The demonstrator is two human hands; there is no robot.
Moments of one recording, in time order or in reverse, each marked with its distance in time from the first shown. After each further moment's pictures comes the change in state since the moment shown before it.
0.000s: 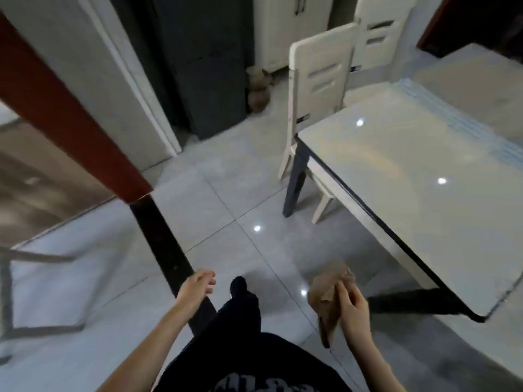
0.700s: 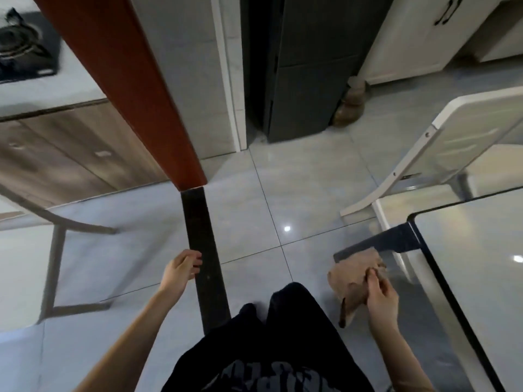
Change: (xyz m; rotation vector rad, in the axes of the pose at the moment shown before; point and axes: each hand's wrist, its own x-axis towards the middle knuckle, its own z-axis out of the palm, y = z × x) left_hand 0.202 0.100 -0.230 -0.283 0.245 -0.063; right_hand 0.198 -0.200 0.260 -0.171 -0.009 -0.076
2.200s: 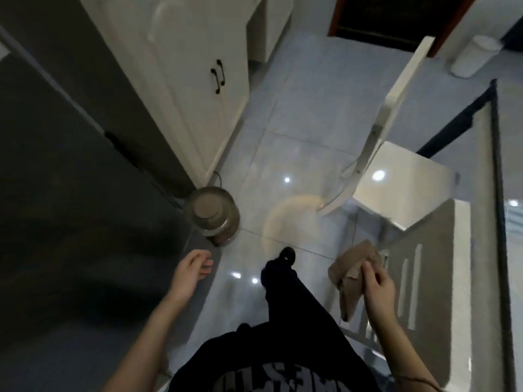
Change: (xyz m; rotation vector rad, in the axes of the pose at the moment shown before) left_hand 0.546 0.790 0.587 0.516 -0.710 0.313; right_hand 0.658 -0.414 0.056 0.422 0.681 0.221
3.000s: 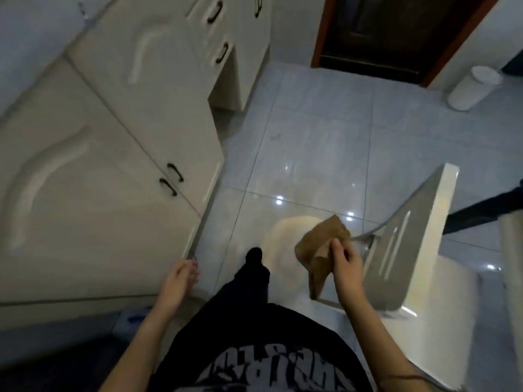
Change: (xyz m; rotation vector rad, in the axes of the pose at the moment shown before) left_hand 0.409 0.319 0.111 0.014 0.033 -0.048; right_hand 0.420 -0.303 0.208 0.103 -0.065 -0.016
